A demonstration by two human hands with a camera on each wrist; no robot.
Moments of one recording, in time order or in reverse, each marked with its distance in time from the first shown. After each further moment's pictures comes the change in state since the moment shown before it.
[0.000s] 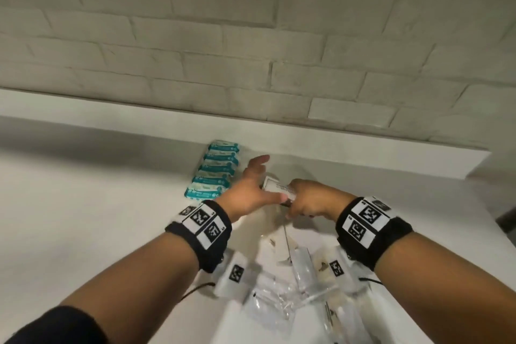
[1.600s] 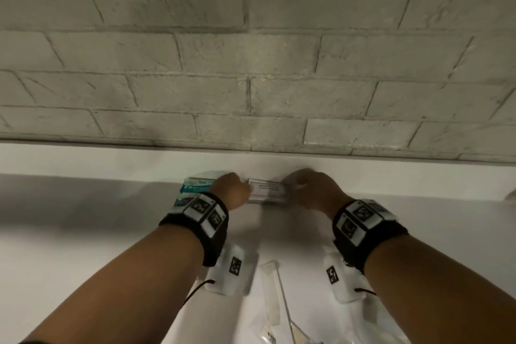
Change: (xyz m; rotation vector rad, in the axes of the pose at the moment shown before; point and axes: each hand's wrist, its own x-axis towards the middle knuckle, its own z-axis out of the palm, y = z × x) left_hand 0.163 -0.010 -0.041 0.515 0.166 -0.376; right_hand 0.139 0.057 -0.055 0.314 0.333 0.039
